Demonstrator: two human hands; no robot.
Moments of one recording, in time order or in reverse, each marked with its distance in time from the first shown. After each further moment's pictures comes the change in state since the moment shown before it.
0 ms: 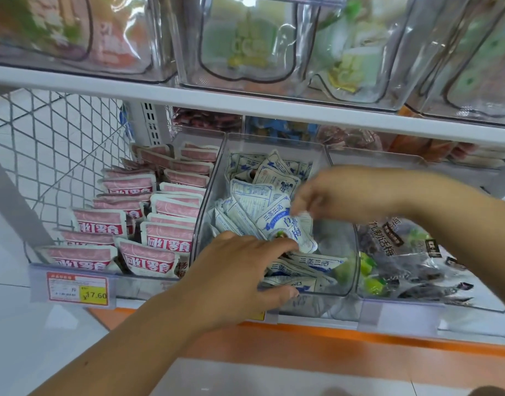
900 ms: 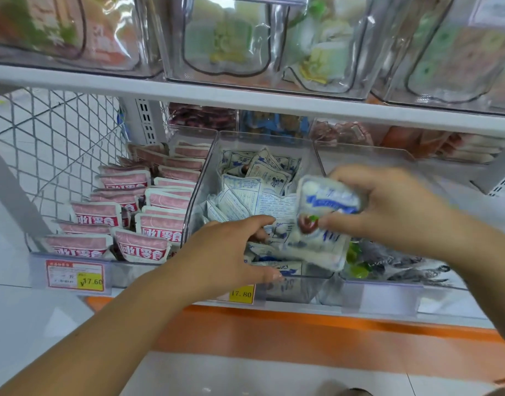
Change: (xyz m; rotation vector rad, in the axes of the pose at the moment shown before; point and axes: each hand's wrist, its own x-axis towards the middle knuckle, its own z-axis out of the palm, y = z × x) left_hand 0.003 0.001 -0.006 -0.261 -0.109 -0.197; right_hand -0.081 0.000 0.036 0.331 0.569 -0.023
